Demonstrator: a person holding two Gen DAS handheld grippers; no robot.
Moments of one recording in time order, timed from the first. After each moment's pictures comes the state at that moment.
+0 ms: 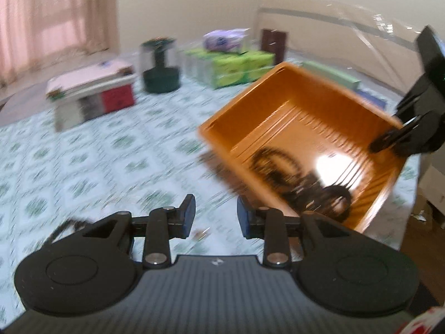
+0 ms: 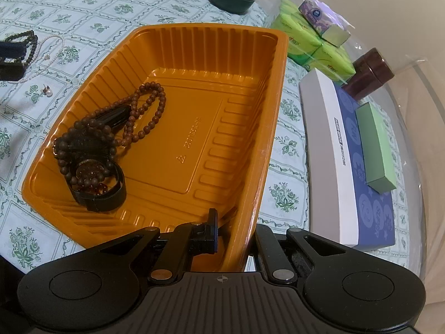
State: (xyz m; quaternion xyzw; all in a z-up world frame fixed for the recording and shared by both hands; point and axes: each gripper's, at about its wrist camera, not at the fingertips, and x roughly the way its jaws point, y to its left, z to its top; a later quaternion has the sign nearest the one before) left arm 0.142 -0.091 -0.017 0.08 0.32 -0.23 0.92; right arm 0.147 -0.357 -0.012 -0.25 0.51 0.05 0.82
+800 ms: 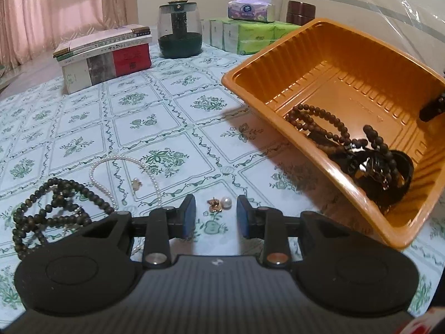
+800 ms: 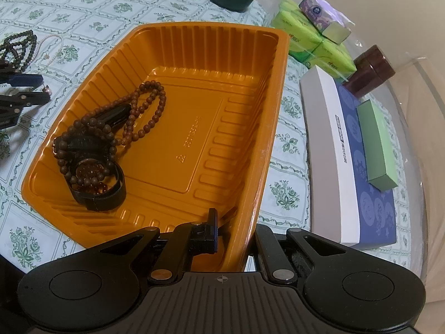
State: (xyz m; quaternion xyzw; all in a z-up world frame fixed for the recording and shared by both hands) left arm 0.167 -0.105 -0.085 0.08 0.34 -0.19 0.92; right arm 0.148 -0.359 -0.013 -0.25 0.51 0.05 0.82
